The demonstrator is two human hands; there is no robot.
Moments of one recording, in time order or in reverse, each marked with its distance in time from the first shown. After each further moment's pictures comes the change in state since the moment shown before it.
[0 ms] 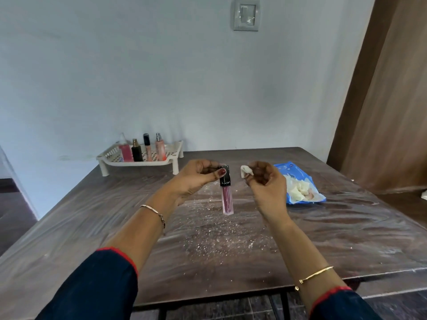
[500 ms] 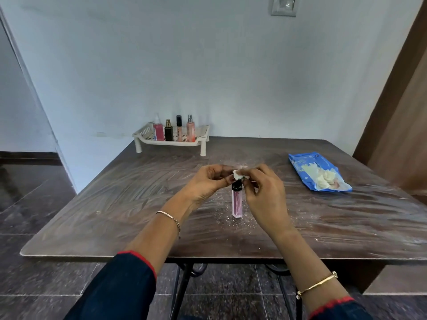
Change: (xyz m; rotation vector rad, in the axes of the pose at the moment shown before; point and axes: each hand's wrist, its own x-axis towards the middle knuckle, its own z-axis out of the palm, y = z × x) left_hand -0.079 -0.032 -0.012 -0.201 0.045 0.016; right_hand -0.080 -0.012 0.033 -0.604 -0.225 -0.517
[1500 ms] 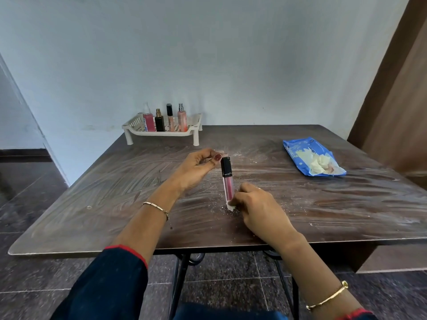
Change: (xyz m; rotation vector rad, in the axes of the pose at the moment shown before) left_hand 0.001 0.006 -0.008 0.340 0.076 -0.007; right_hand -0.038 0.013 -0.008 -0.213 -0.486 -0.081
